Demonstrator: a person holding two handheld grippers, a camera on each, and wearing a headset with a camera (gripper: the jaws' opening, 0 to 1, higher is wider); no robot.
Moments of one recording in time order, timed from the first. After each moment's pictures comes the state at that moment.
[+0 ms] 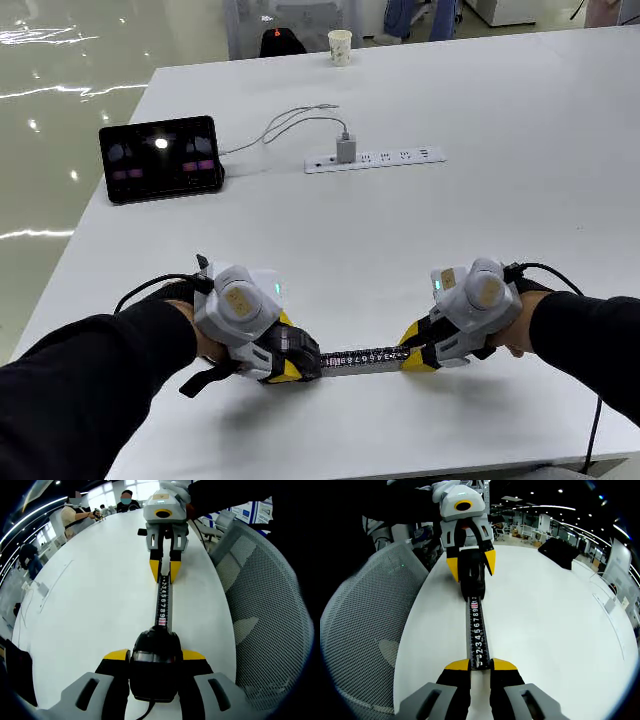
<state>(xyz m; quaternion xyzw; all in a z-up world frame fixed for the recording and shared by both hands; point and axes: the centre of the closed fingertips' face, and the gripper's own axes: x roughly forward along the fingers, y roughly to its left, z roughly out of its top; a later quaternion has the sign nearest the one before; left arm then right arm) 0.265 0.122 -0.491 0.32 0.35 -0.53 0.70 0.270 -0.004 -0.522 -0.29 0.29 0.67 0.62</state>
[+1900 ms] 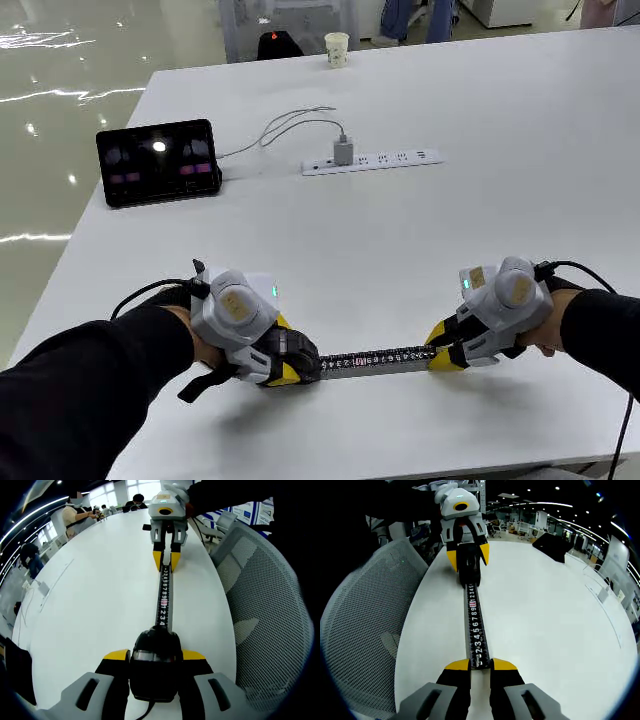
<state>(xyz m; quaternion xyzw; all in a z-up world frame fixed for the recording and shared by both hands) 0.265 0.120 -0.491 0.32 0.35 -0.53 0.71 0.274 -0.044 -0.522 -0.30 0.30 0.66 0.62</state>
